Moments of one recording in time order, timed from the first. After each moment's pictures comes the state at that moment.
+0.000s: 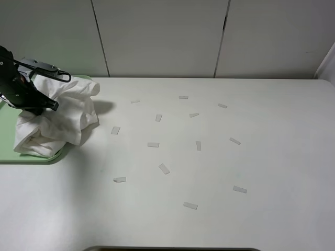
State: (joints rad) left arm 0.05 1.95 -1.08 0.51 0.29 -0.17; right arm -0.14 0.00 -0.50 0.15 1.03 -0.15
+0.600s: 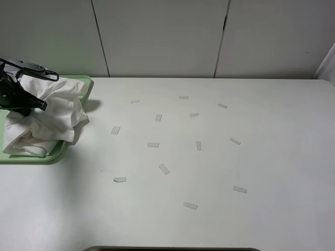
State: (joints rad) left arm 0.13 1.95 -1.08 0.52 0.28 -0.17; right arm -0.14 0.00 -0.50 0.15 1.03 -0.15
